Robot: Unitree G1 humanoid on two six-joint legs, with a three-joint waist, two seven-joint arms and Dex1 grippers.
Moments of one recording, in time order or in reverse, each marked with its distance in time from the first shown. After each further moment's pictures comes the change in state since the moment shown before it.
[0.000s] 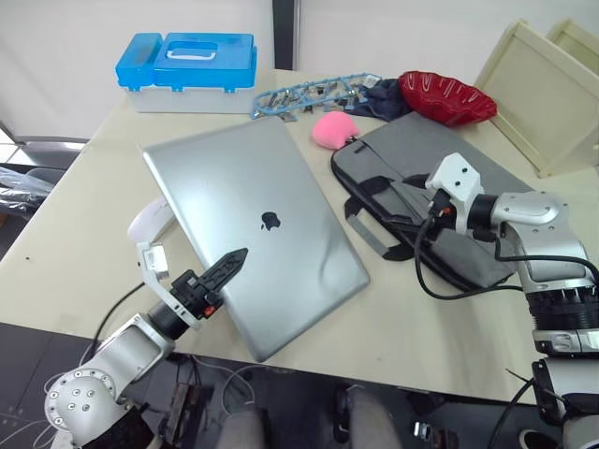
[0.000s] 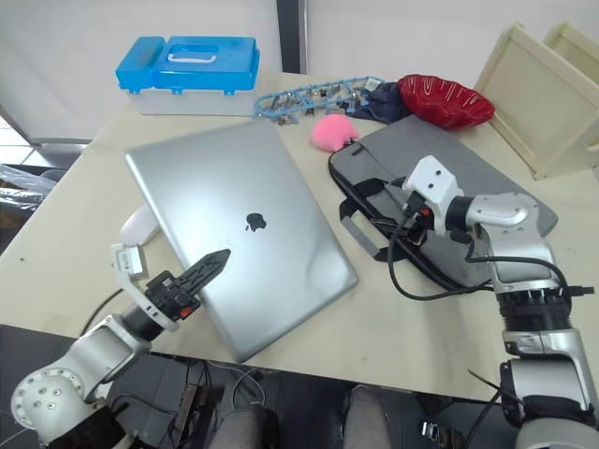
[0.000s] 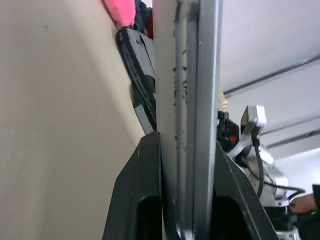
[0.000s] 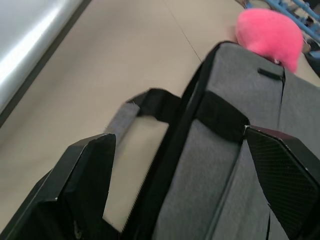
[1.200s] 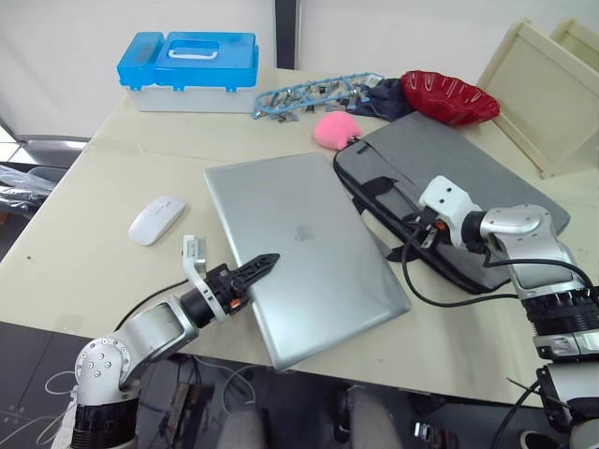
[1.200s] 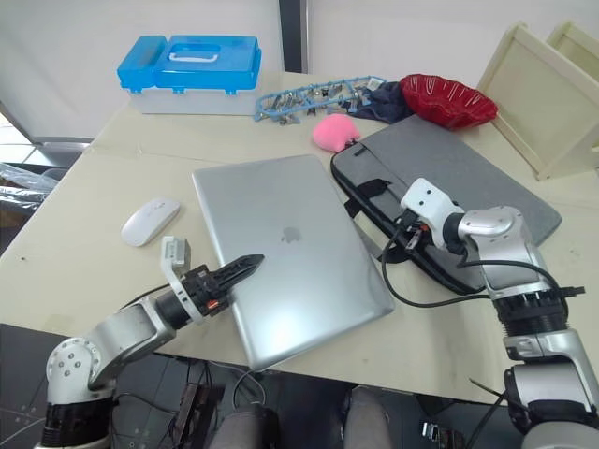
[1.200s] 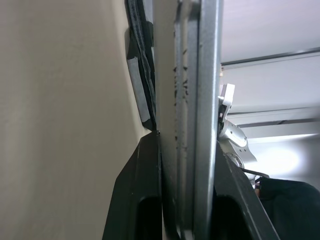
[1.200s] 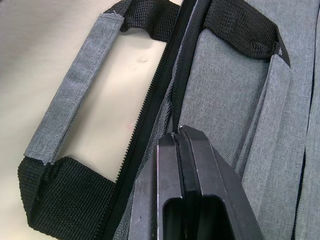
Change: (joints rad) left arm -0.004 0.346 -0.450 0.163 -0.375 -0.314 0.190; right arm 0.000 -0.025 0.076 0.033 -0.067 0.153 -0.059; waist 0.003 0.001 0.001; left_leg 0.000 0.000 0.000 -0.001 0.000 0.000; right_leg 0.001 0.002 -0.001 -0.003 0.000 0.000
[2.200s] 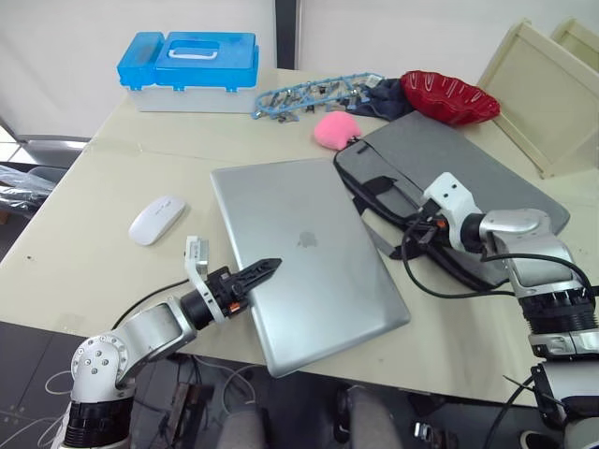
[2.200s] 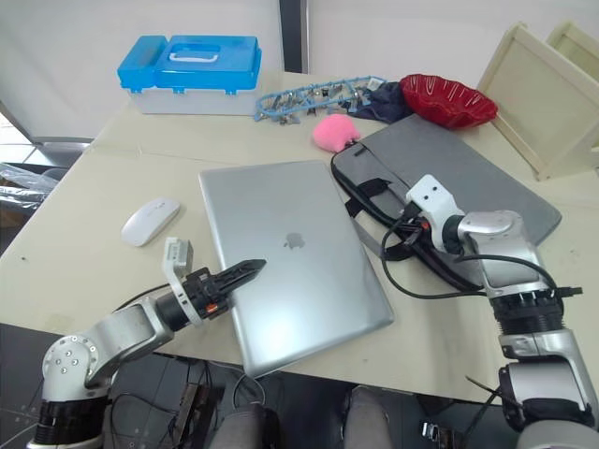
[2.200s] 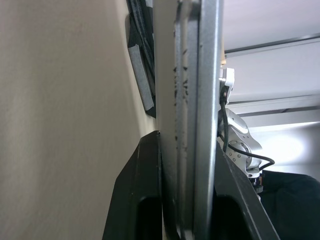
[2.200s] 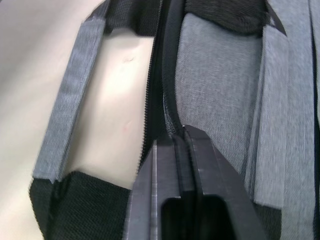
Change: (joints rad) left arm -0.009 0.031 -0.022 0.012 0.000 0.021 -0.029; right arm -0.017 0.055 -0.083 -0.005 0.117 0.267 -0.067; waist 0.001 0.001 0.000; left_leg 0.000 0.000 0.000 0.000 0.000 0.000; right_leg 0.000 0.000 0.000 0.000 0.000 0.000
